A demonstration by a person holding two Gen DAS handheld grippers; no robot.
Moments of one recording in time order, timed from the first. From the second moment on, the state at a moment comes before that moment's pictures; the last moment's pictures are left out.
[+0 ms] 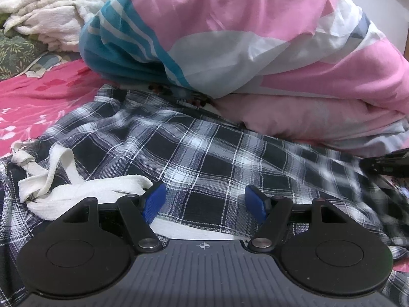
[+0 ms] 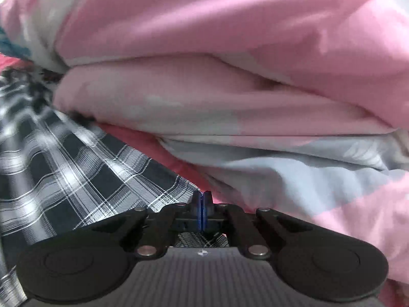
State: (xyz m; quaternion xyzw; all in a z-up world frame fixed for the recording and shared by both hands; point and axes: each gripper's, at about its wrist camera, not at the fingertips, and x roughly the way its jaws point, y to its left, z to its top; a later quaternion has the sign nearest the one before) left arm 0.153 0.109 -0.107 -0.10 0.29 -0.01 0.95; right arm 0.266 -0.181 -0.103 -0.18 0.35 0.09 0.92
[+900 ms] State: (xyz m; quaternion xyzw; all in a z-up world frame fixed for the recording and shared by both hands) left arm 0.132 0.095 -0.088 -0.08 0.27 -0.02 0.96; right arm 0.078 -0.394 -0.025 0.12 0.30 -0.11 0.94
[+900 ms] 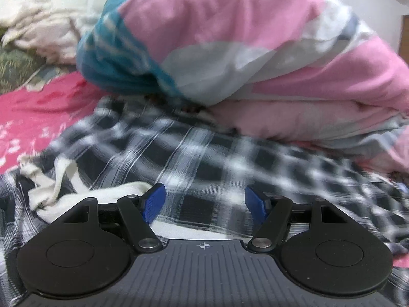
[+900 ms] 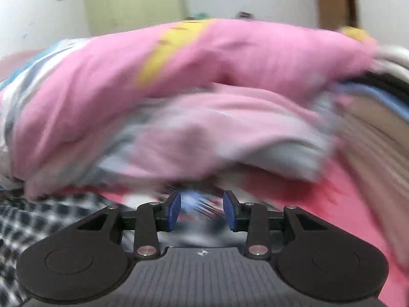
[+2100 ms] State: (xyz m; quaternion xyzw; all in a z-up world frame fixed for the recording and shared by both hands) left arm 0.130 0.029 -0.108 -0.05 0.31 -0.14 0.94; right arm 0.100 -0.465 -0.090 0.04 0.28 -0.31 0.91
